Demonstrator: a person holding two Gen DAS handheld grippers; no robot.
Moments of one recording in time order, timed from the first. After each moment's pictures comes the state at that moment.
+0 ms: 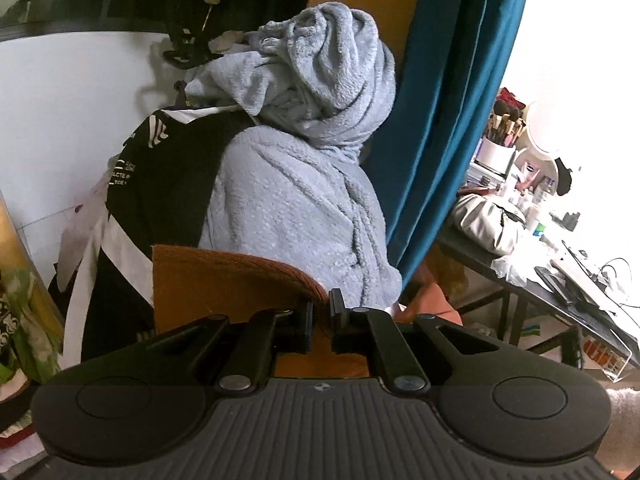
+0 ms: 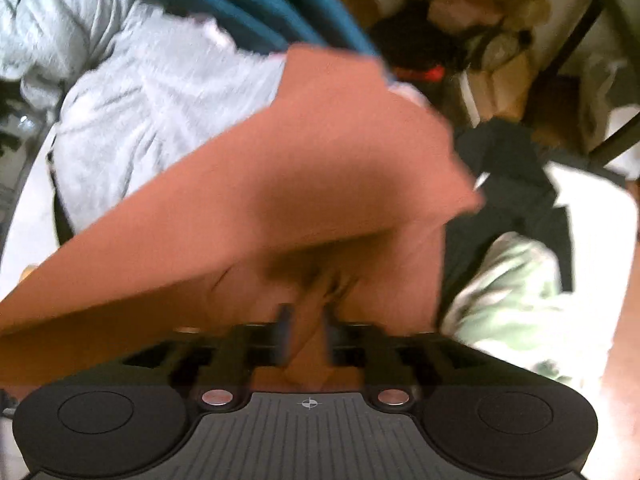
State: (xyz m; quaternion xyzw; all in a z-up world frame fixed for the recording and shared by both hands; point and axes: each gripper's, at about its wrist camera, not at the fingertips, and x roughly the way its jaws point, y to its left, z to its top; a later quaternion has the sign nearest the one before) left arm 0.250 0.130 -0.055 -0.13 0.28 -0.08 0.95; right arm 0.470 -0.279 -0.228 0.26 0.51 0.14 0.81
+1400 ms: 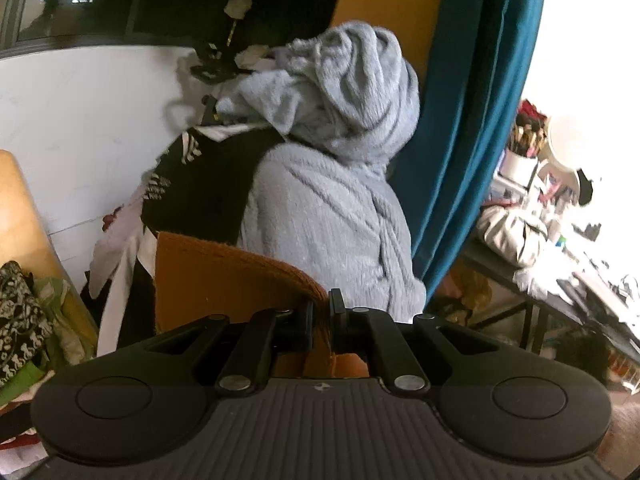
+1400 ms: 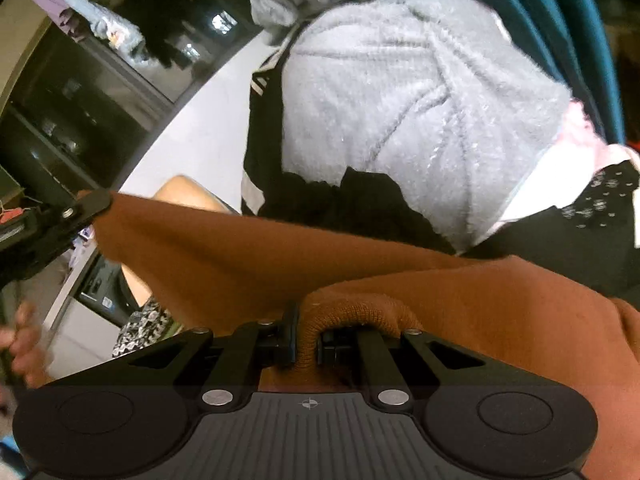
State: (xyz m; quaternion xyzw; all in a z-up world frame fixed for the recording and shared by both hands) left arm 0.239 0.134 -0.049 -0.12 0.28 -0.04 0.95; right arm 0.458 -0.133 -0.182 0.21 0.45 0.41 0.77
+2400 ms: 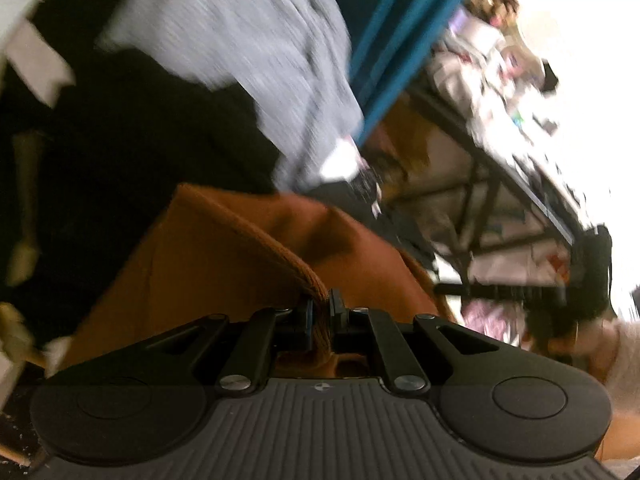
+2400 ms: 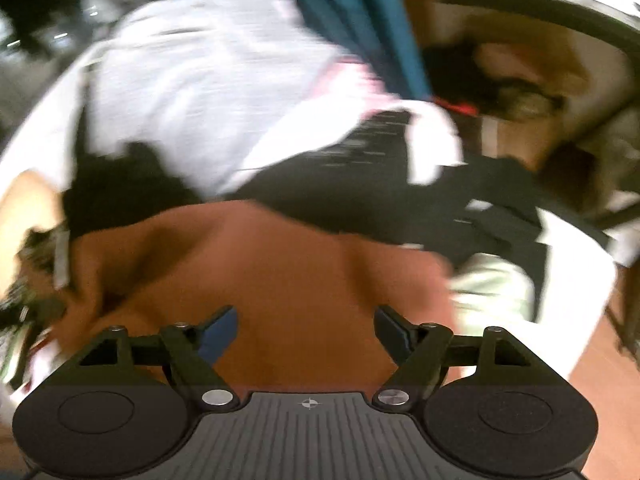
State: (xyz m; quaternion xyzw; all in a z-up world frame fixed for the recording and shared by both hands) left arm 0.265 0.048 -0.198 -0.16 0.45 -0.18 0.86; right arm 0.436 -0.272 -0.234 0.16 0.50 0.17 0.84
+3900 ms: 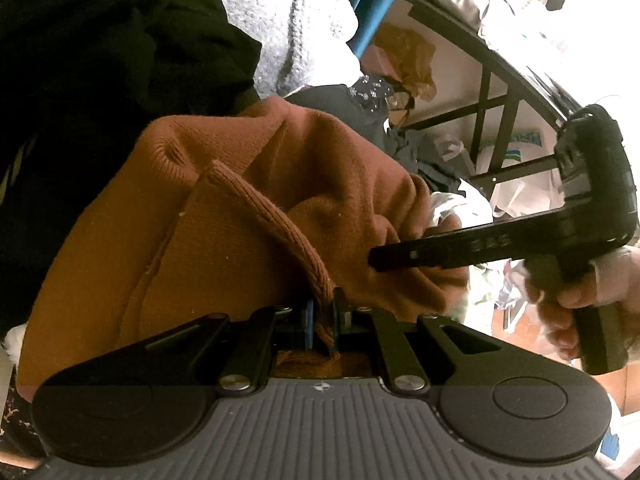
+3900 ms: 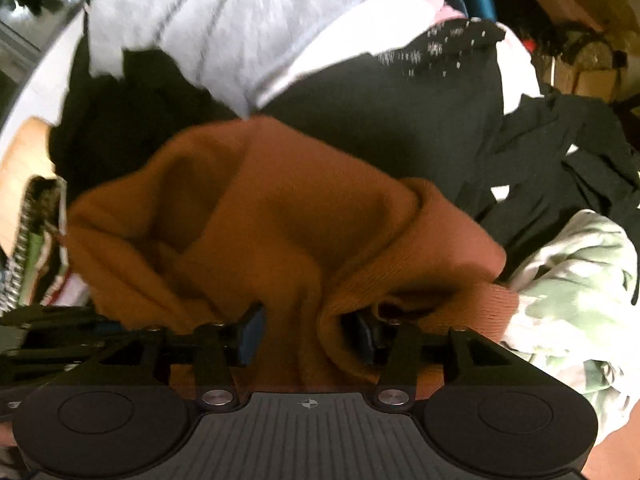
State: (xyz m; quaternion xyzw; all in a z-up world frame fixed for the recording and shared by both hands) left arm 0.275 0.021 -0.249 -0.10 0.51 -0.19 0.83; right arm 0.452 -0.188 -0.287 0.13 0.57 0.25 0.77
